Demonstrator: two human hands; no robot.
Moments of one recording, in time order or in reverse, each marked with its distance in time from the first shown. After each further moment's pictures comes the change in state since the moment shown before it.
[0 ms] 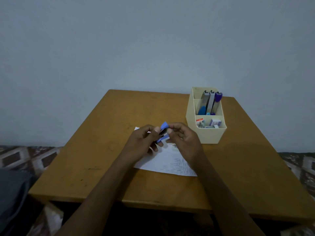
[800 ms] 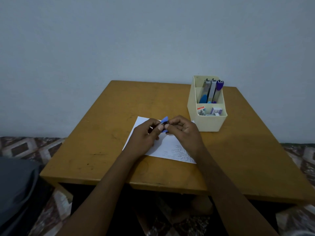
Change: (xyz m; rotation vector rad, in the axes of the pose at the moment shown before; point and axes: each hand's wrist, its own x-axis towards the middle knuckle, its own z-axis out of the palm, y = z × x) left_hand -0.011 -0.023 0.007 0.185 0.063 0.169; right_hand -0.009 0.011 0.002 0.001 -0.024 0.042
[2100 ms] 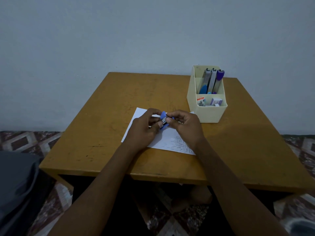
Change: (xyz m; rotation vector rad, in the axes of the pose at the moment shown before) left_hand -0.004 0.003 0.002 0.138 0.011 0.010; right_hand -0.001 0.005 -0.003 -0.168 0.054 -0.025
